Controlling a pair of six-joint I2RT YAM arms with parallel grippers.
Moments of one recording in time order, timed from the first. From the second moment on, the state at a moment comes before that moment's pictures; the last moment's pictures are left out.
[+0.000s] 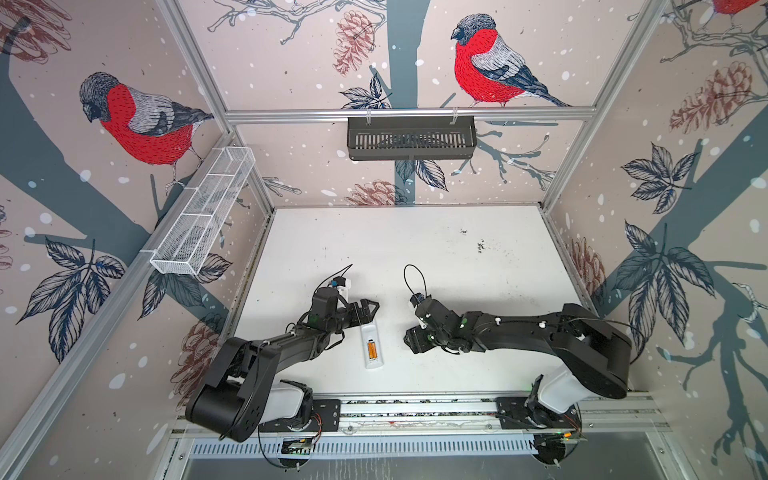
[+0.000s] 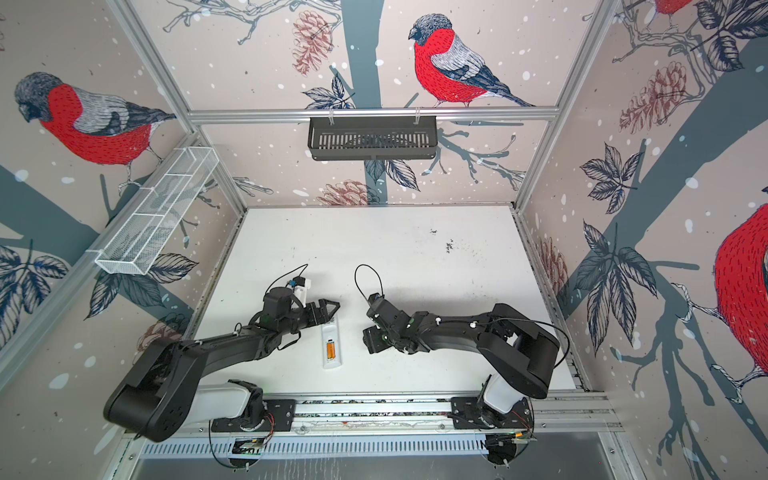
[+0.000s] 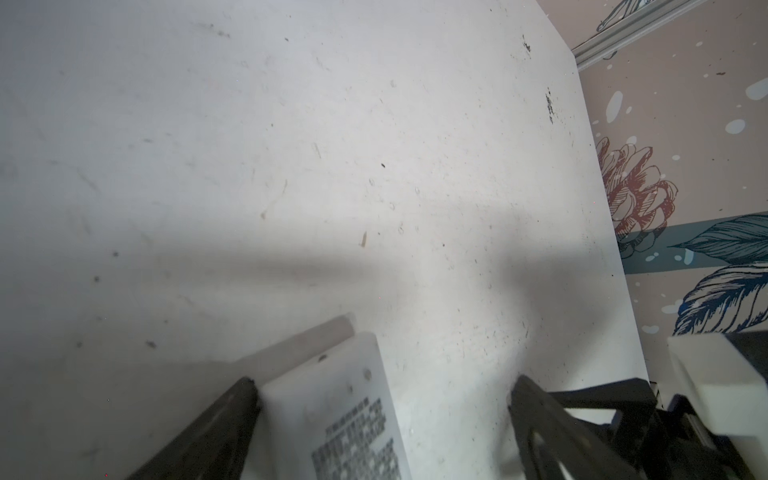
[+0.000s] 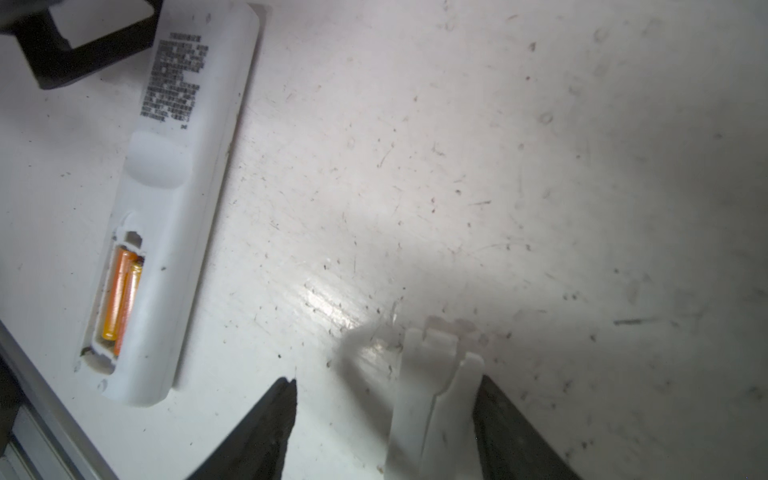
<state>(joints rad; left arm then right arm) -0.32 1.29 0.28 0.35 0.42 -0.60 1.03 1.60 0.74 -0.13 -0.04 0.56</state>
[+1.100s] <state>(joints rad) -0.68 0.85 0.18 -0.09 0.37 -0.91 1.08 1.58 0.76 -0.29 0.10 0.58</state>
